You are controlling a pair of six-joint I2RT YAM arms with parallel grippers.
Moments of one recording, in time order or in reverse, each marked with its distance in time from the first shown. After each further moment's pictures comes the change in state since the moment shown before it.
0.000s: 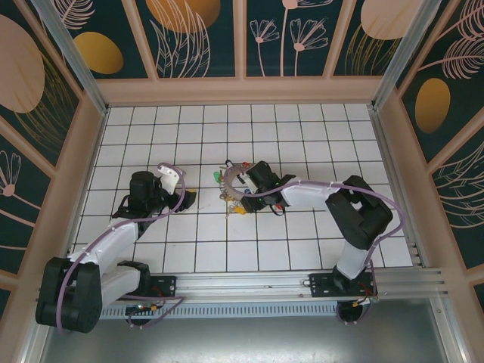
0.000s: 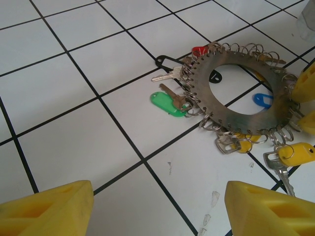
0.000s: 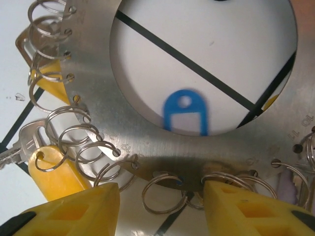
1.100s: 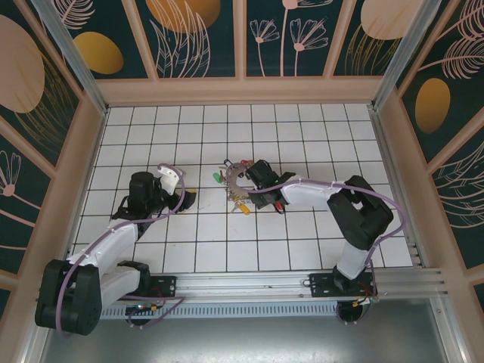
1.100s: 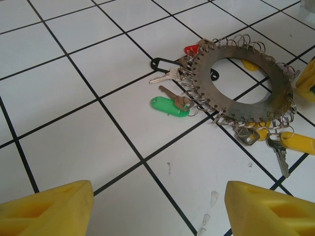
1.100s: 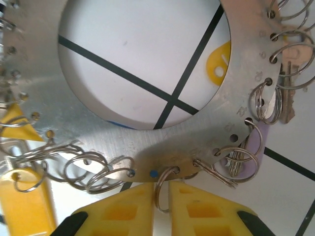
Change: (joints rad) left arm -0.003 -0.015 -0.005 0.000 0.000 0.007; right arm -0.011 -0.023 0.025 -0.078 0.164 0.066
